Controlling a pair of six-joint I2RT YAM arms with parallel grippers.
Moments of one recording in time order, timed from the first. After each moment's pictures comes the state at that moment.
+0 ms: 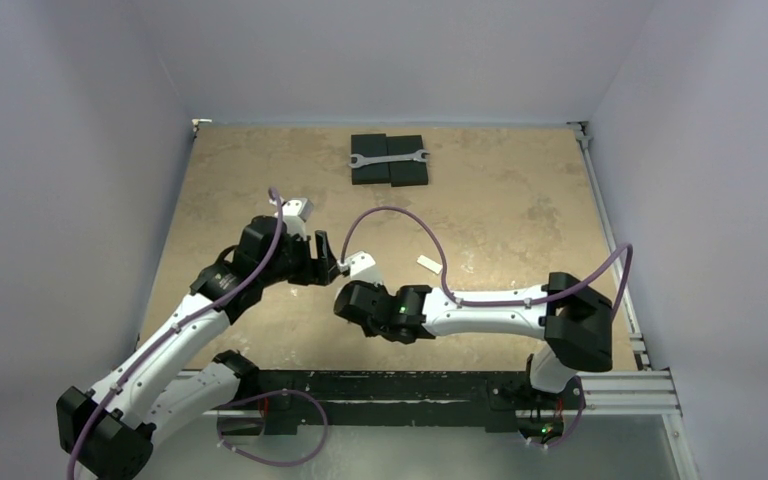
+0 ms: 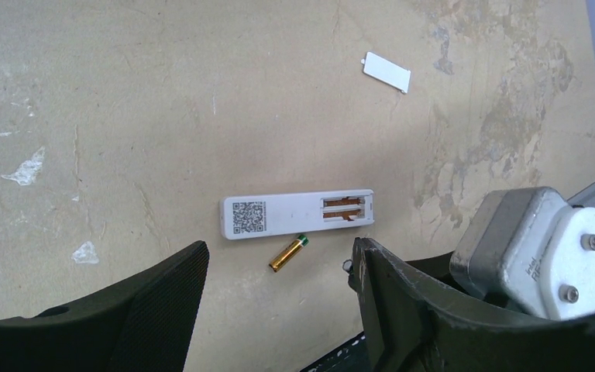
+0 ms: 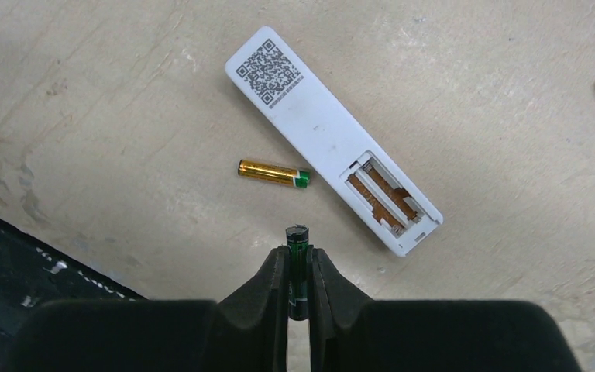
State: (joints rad) left arm -0.52 0.89 0.75 -0.49 0.12 -0.46; right arm 1.32 1.65 1.12 -0.50 0.48 0.71
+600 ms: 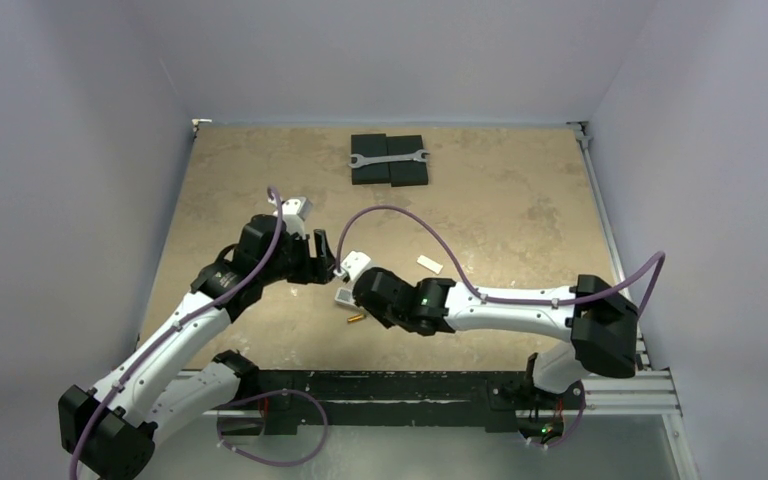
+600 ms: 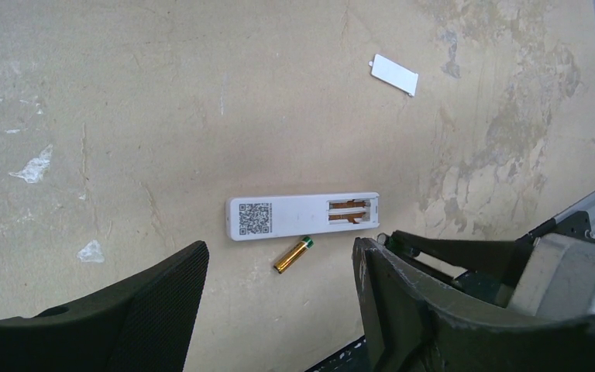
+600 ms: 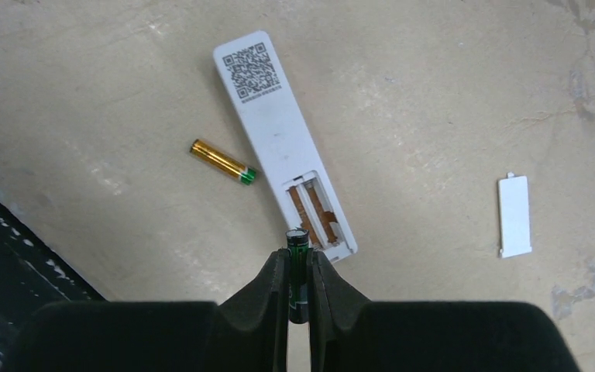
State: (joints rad) left arm -0.50 0.90 0.75 -0.49 0.12 -0.46; right arm 1.26 1.53 1.04 -0.43 0.41 0.24
